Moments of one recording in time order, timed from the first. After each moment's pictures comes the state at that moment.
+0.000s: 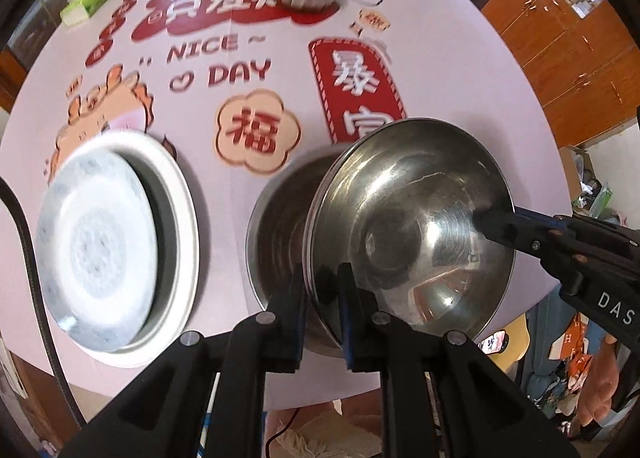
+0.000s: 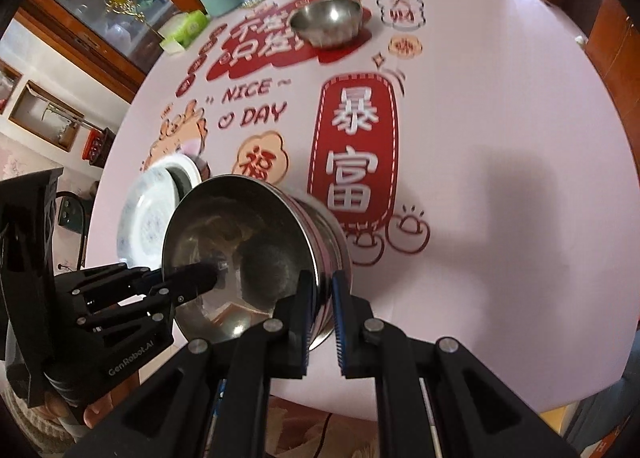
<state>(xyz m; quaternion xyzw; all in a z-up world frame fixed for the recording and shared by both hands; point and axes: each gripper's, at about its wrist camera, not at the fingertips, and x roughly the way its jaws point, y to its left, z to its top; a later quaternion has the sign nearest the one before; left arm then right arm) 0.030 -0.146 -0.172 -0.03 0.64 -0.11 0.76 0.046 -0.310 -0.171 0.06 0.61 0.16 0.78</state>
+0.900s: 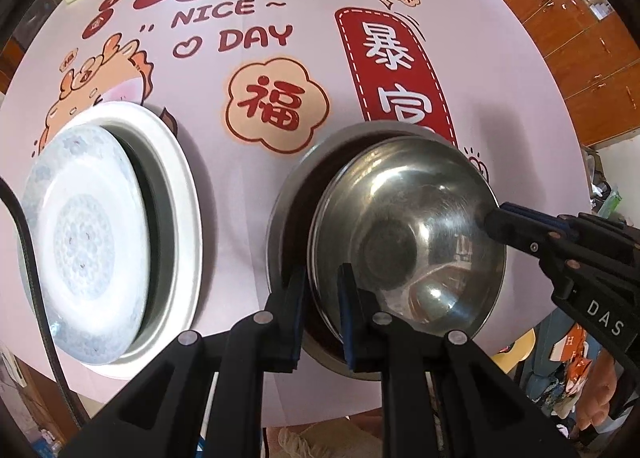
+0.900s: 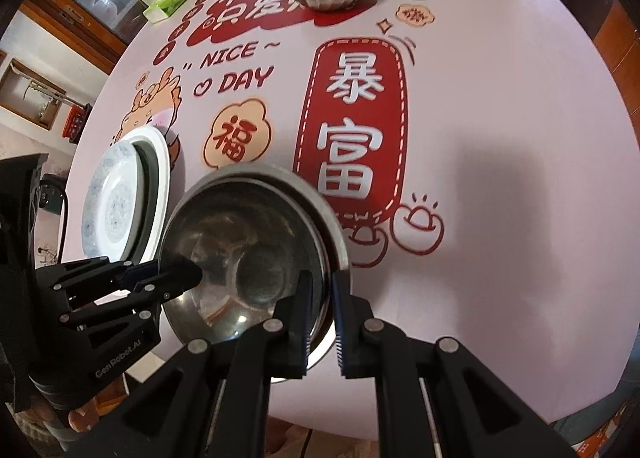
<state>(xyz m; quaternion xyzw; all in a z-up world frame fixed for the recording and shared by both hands) 0.047 -0.137 -0.211 -0.03 0.66 -0.09 0.74 0.064 -0.290 -0.202 0.01 0.63 0.14 0.77</state>
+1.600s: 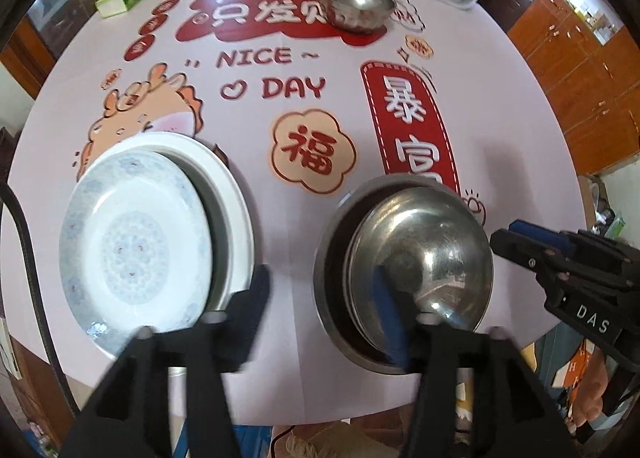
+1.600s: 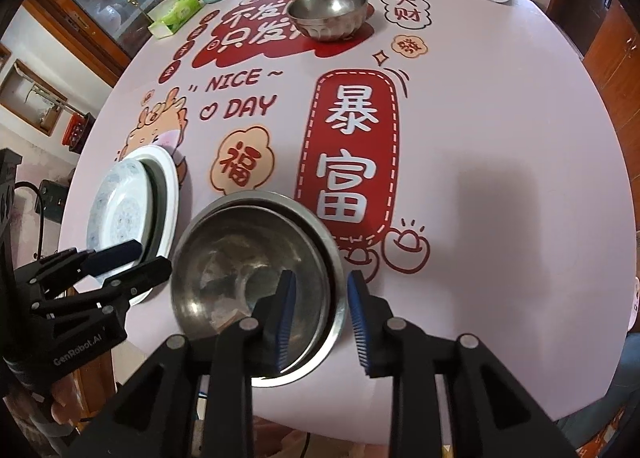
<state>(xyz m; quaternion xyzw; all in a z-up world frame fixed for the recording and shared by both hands) 0.038 -0.109 -0.164 -0.04 0.61 -0.06 0.79 0.059 -0.289 -0.178 0.01 0.60 0.14 0.79</state>
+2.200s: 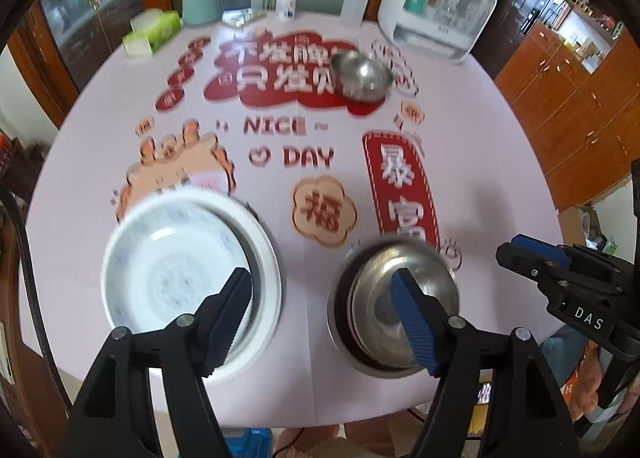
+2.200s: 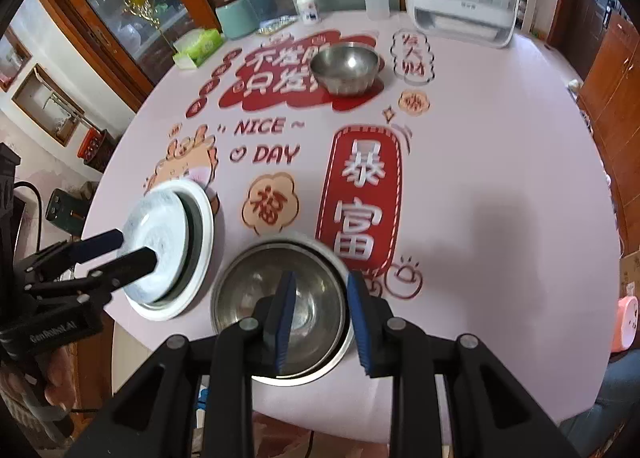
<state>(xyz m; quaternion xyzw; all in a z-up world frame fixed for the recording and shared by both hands) 0.035 -0.085 -0.090 -0.05 0.55 -0.06 0.83 0.059 -0.294 -0.112 0.01 0.54 0.15 0.83</state>
